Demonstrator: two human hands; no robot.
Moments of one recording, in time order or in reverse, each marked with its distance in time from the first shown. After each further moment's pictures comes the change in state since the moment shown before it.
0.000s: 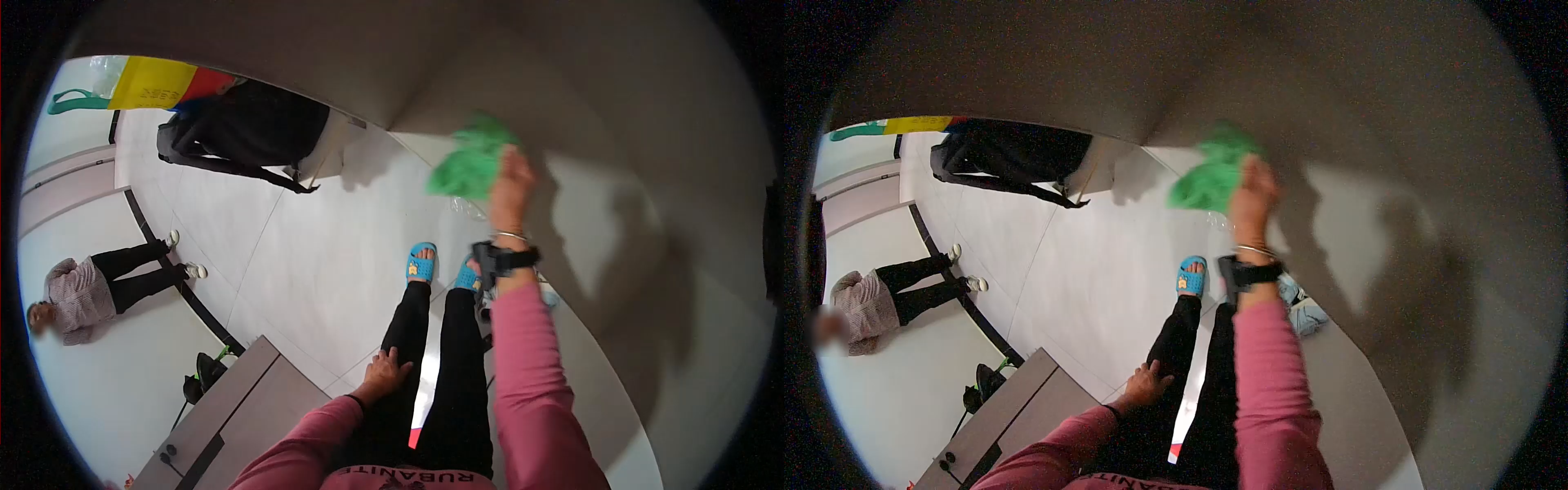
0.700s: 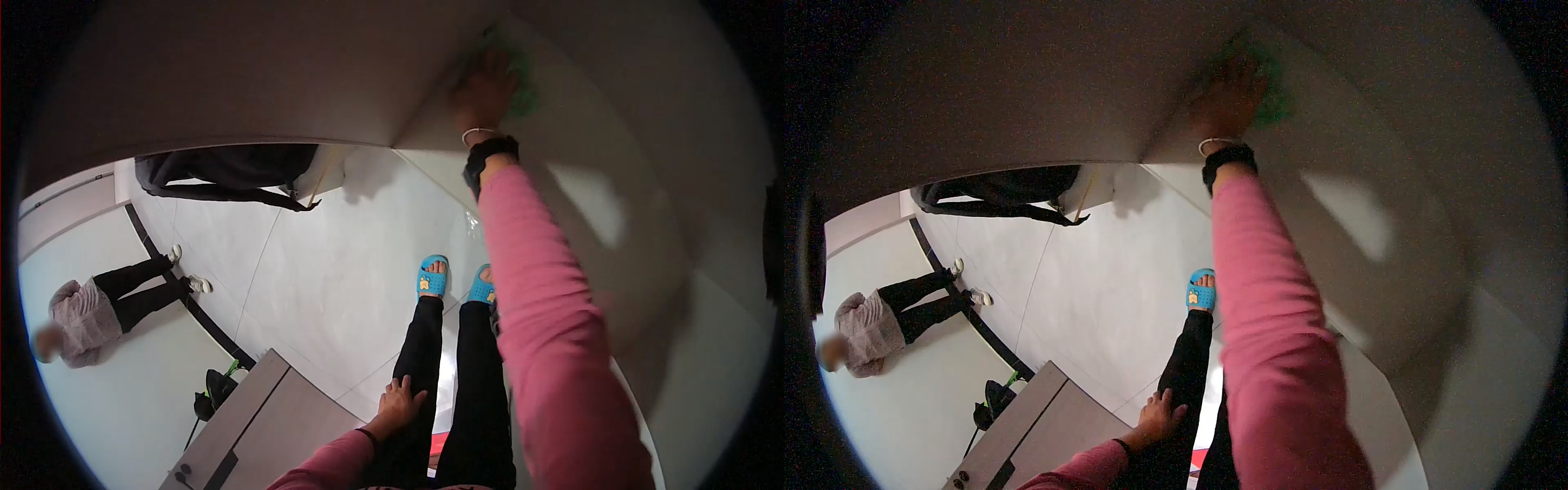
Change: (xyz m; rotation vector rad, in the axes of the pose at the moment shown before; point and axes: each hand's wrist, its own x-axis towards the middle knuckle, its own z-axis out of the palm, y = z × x) left_hand -0.001 0.001 0.001 -0.065 -0.062 -0.054; right_hand 0.119 0.004 0.138 -1.017 0.061 -0.532
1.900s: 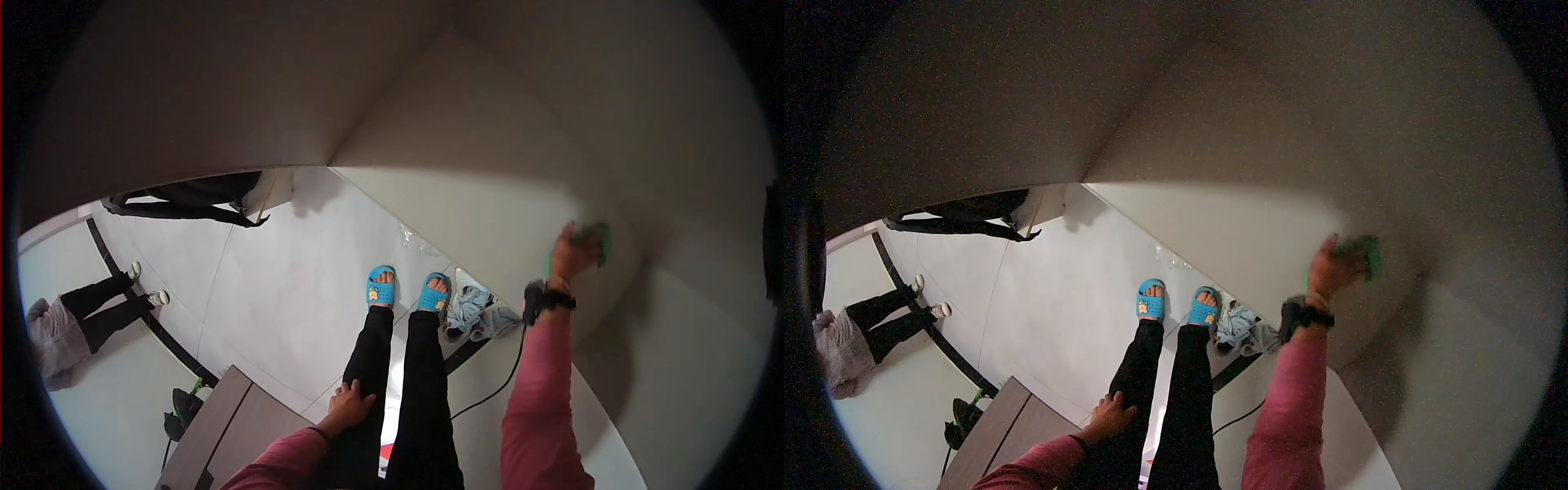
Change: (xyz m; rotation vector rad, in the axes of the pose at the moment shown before) left_hand 0.013 -0.002 -0.022 0.089 -0.095 0.014; right_hand -0.185 0.282 -0.059 -0.140 -0.269 0.808
